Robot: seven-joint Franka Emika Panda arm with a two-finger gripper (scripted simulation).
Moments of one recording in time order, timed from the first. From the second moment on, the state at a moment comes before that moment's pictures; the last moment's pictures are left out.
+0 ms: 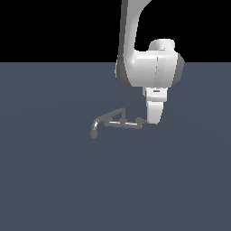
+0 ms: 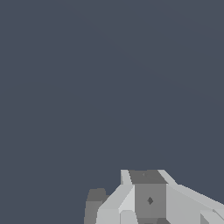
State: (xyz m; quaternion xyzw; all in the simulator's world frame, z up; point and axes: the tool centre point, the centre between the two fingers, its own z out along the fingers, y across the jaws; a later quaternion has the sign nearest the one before) arm 0.036 -0.148 0.060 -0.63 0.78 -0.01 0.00
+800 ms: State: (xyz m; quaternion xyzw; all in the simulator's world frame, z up) arm 0.001 -0.130 0.059 -0.62 0.78 -0.01 0.00
